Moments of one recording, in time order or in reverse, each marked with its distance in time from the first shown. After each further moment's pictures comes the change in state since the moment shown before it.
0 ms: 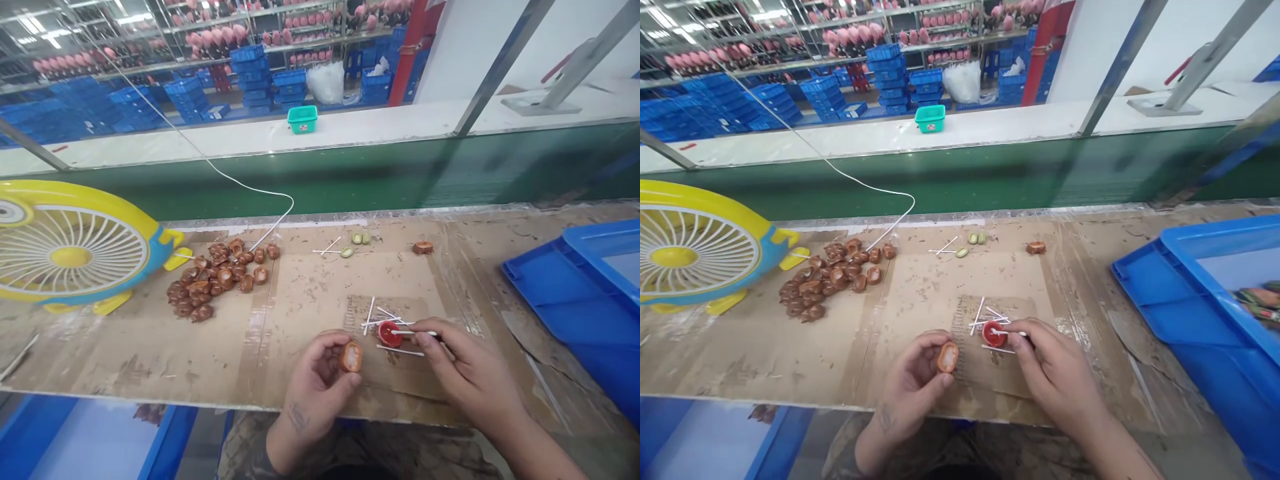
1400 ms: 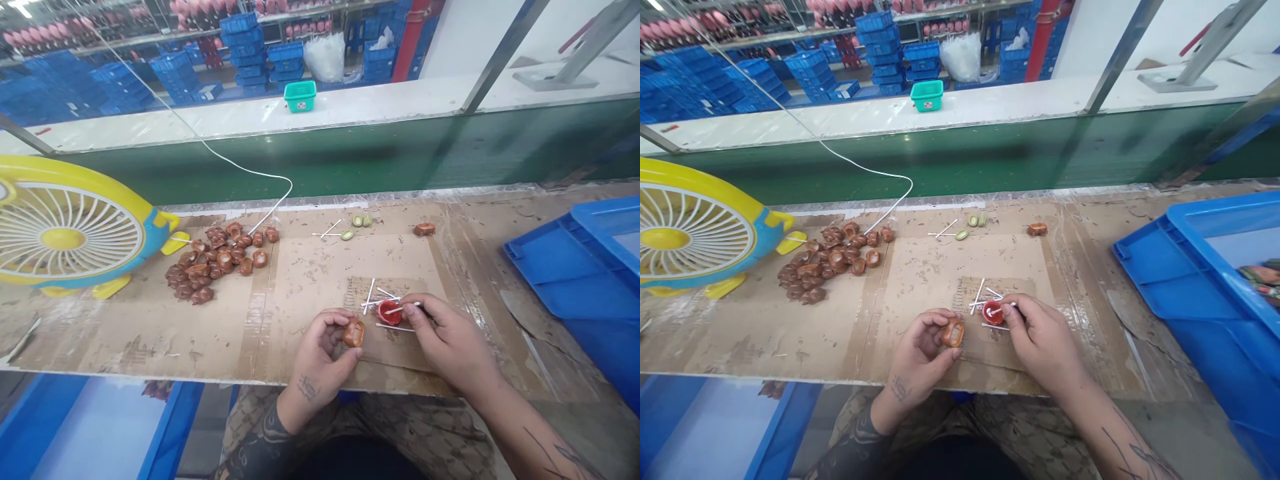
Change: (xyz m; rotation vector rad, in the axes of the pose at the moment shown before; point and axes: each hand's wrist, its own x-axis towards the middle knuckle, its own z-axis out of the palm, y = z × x) left_hand 0.004 -0.020 0.000 -0.006 -0.065 0.122; right_hand 0.002 0.004 0.016 -0.031 0.029 0.104
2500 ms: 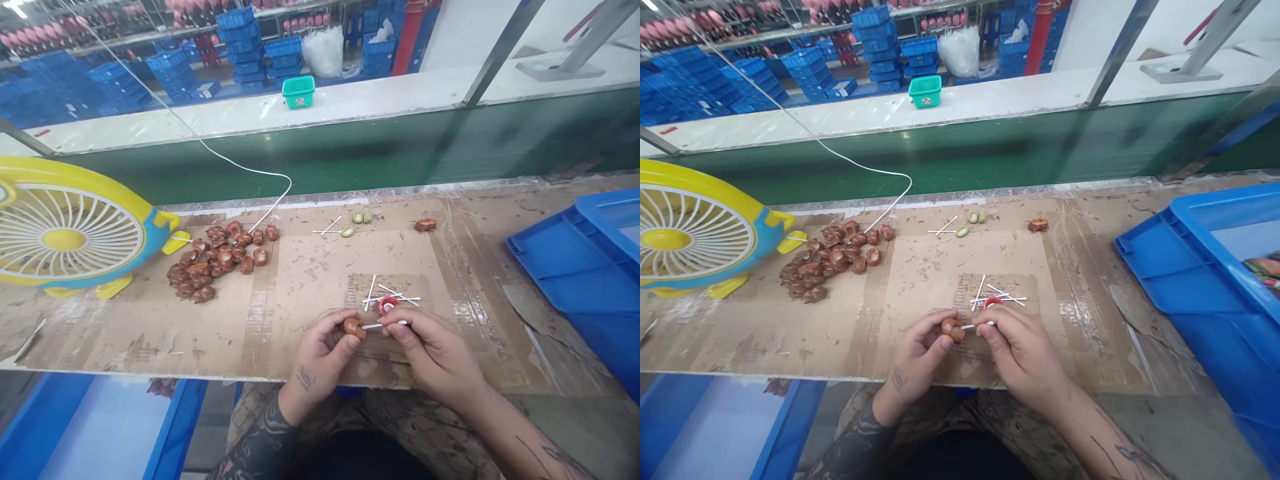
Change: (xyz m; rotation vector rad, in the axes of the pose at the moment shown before) left_hand 0.005 0.019 0.000 0.179 -0.024 -0.039; right_hand -0.011 -0.029 0.009 0.301 -0.121 -0.196
